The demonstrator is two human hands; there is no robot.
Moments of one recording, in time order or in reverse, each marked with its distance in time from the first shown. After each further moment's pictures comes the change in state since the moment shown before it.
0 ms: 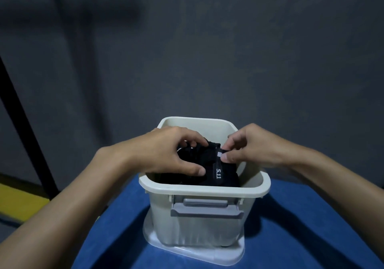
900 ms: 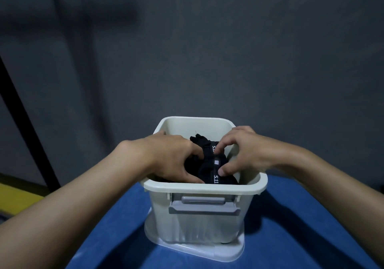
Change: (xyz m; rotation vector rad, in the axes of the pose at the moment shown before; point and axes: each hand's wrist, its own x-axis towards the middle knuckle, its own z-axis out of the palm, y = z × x) left_hand 0.014 0.006 0.010 0.456 -0.218 0.018; right_hand 0.010 0.013 0.007 -0.275 -0.072 0.037
